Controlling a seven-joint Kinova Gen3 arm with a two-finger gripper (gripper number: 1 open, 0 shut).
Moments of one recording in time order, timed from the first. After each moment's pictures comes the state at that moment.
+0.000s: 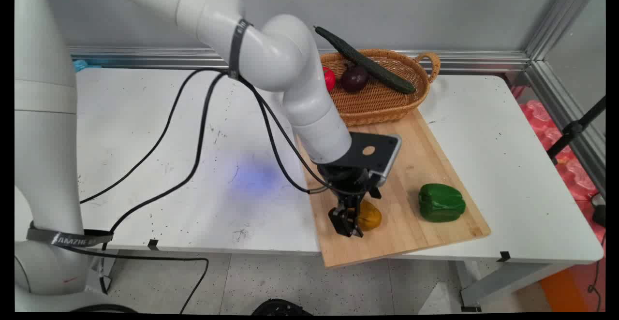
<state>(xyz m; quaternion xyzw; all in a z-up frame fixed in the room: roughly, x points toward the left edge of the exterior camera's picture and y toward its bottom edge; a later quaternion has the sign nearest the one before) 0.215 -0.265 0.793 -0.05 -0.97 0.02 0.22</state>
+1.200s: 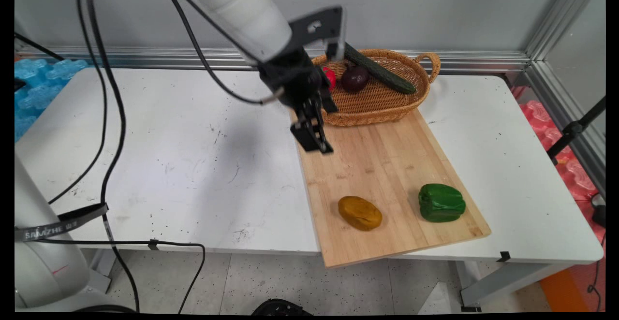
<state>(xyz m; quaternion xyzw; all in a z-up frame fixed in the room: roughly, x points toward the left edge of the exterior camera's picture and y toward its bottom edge) 0.317 -0.267 0.943 0.13 -0.96 0.08 0.22</state>
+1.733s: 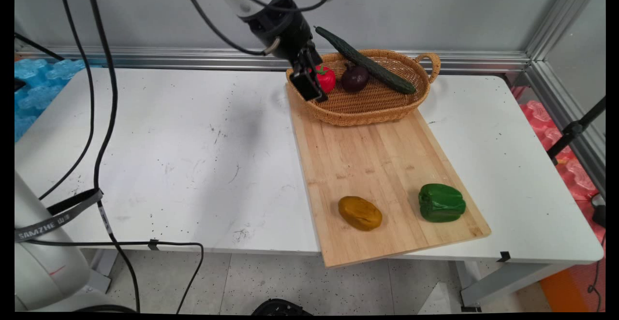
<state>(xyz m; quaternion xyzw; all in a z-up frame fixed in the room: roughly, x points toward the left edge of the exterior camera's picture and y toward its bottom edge) 0.347 -0.303 0.978 0.23 -0.94 0.14 0.21</state>
